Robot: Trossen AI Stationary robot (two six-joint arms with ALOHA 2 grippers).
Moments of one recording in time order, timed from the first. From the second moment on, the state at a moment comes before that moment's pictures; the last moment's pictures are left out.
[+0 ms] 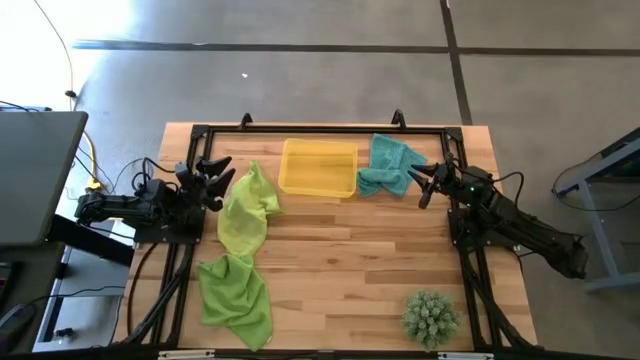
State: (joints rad) left arm 0.06 0.00 0.01 0.40 -0.60 -0.19; right arm -0.60 0.10 0.05 -0.09 -0.02 -0.14
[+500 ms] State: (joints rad) left arm 0.07 0.00 0.01 0.40 -0.80 -0.12; right arm -0.60 0.10 0.05 -0.09 -0.02 -0.14
